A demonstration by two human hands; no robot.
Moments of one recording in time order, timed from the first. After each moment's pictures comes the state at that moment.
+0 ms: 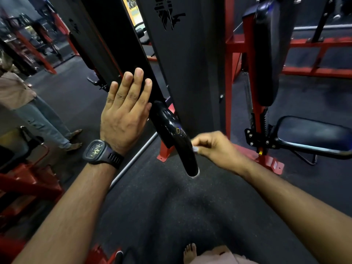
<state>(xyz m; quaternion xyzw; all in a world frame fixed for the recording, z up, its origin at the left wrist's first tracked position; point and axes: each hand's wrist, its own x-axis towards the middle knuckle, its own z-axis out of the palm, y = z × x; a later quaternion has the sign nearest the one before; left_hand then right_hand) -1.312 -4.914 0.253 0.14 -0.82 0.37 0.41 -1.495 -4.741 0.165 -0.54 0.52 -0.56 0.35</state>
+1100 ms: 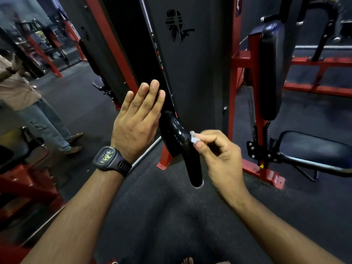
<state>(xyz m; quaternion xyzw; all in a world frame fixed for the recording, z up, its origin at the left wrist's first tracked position) -1.309 -4.916 0.253 0.13 -0.83 0.36 0.41 -1.441 -4.729 0.188 -0.40 0.50 -0.75 0.18</state>
